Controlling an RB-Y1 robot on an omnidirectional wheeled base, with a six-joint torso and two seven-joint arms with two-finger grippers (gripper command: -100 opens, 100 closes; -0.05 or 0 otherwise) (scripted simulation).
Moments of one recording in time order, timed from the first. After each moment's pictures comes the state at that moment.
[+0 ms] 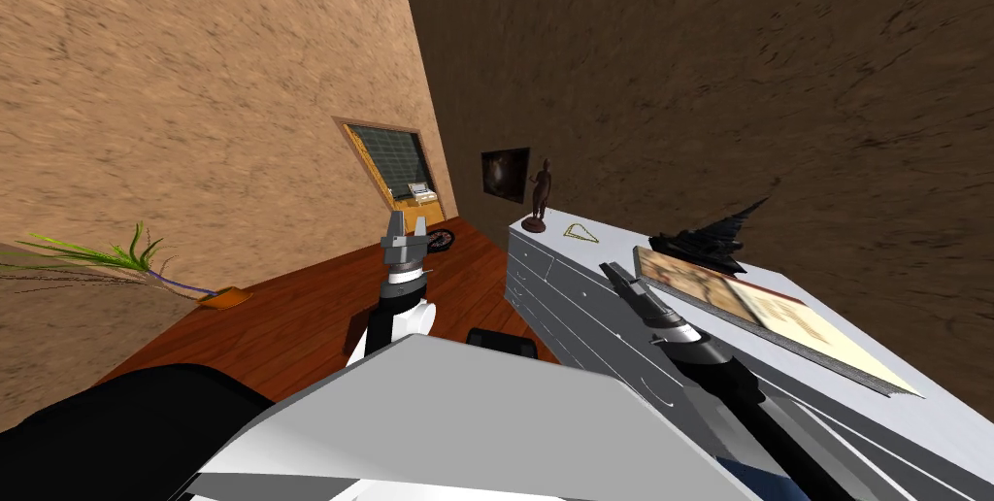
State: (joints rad) left arm 0.54 -0.04 -0.02 -2.39 0.00 -0.58 -0.04; right arm 0.63 -0.63 -0.25 -2.00 0.20 -0.65 0.16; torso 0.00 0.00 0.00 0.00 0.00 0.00
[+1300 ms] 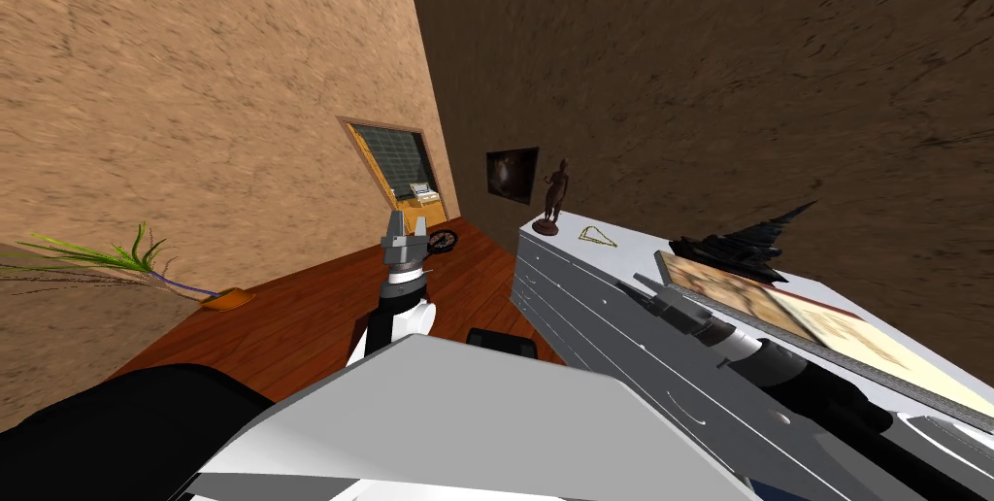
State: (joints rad) left arm 0.54 -0.04 -0.02 -2.39 0.00 -0.58 -0.04; right arm 0.73 -1.01 -0.35 -1.77 0.30 -0.73 0.21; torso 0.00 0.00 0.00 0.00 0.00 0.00
